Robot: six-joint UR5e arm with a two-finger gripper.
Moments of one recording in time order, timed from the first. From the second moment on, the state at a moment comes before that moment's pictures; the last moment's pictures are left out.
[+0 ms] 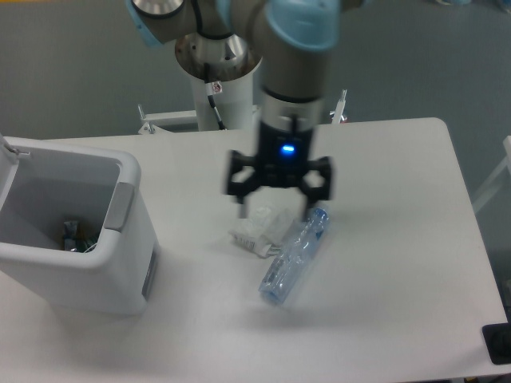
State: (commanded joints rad) arm 2.62 -1.81 -1.52 -1.14 1.44 0.76
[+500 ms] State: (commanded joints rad) arm 2.71 -1.88 -1.54 -1.13 1.48 1.31
